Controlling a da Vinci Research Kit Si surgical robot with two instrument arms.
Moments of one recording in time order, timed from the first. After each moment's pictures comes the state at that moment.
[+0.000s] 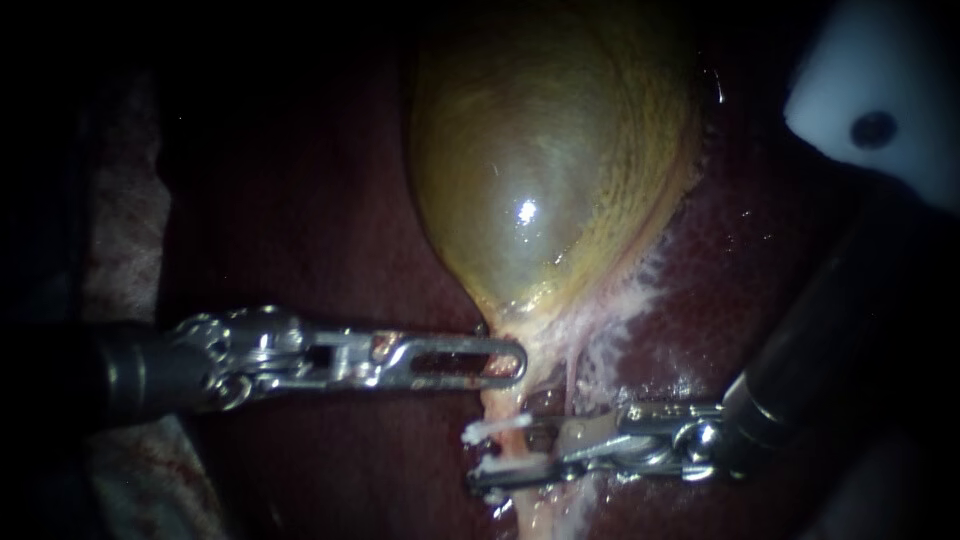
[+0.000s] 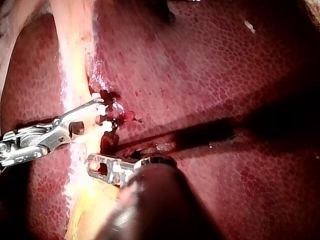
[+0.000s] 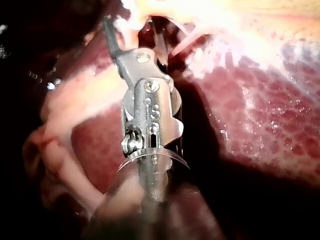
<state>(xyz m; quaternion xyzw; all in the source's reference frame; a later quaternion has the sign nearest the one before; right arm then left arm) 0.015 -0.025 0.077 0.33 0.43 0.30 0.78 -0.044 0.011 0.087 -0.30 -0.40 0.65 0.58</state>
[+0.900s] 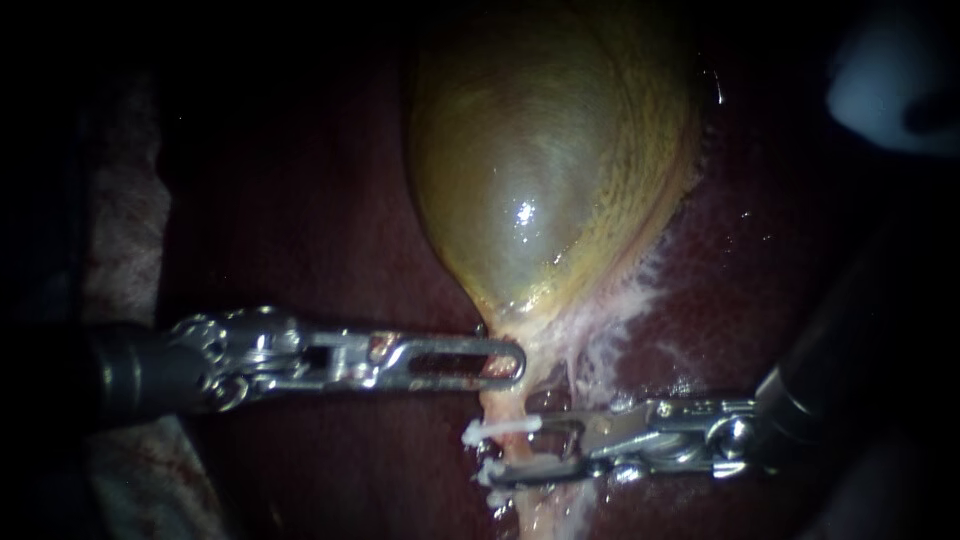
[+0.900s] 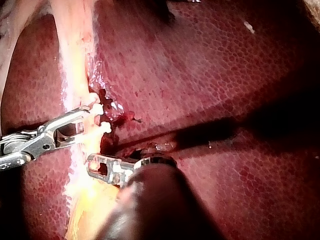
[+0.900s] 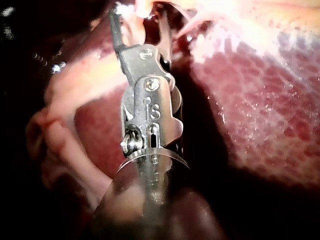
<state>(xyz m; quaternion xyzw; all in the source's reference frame) 0.012 -0.024 0.073 0.31 0.45 0.30 0.78 -0.043 0.011 0.087 -0.30 -0.40 0.65 0.58</state>
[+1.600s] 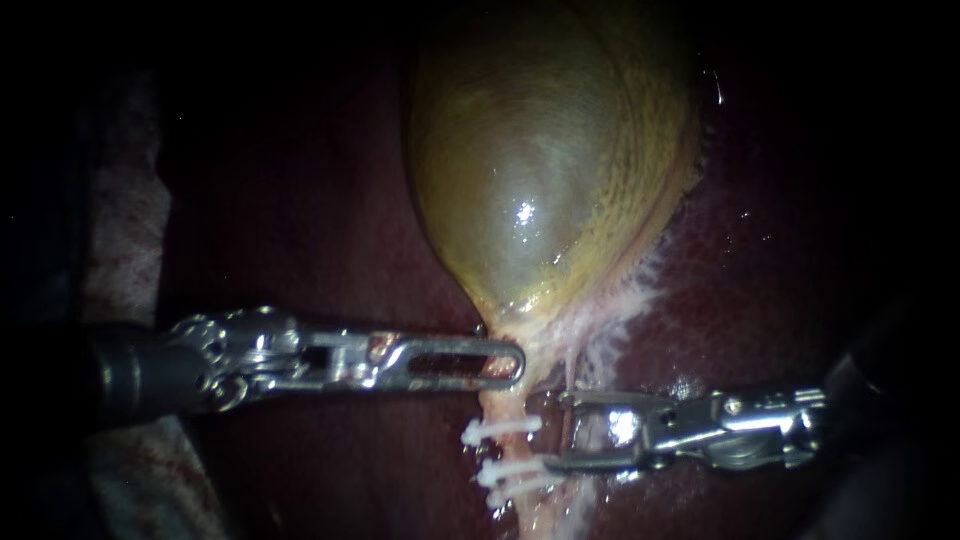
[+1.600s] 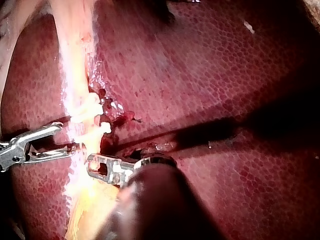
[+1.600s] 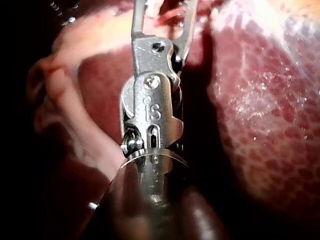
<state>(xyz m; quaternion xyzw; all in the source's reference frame) 0.006 -0.023 0.069 0.24 0.48 0.28 0.79 -0.043 0.011 0.087 -0.30 -0.40 0.65 0.58</state>
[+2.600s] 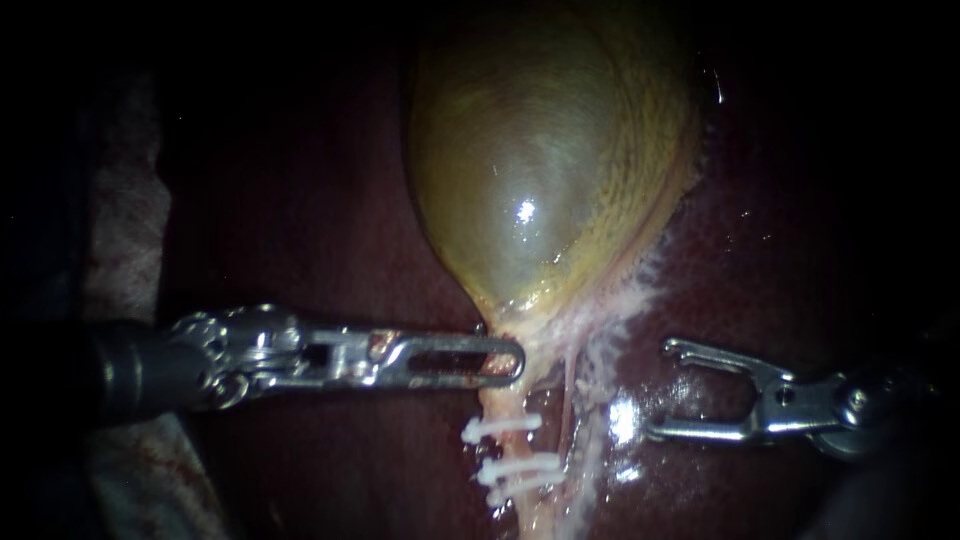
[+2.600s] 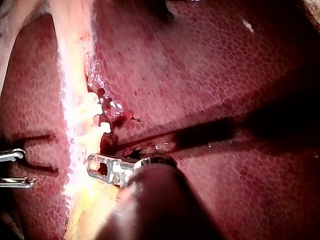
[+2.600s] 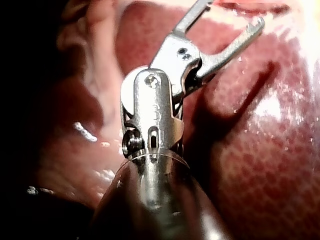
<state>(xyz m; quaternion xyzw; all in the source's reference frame) -0.001 -0.021 0.064 0.14 0.53 0.23 0.81 -0.043 0.011 0.088 -0.30 -0.40 0.65 0.57</state>
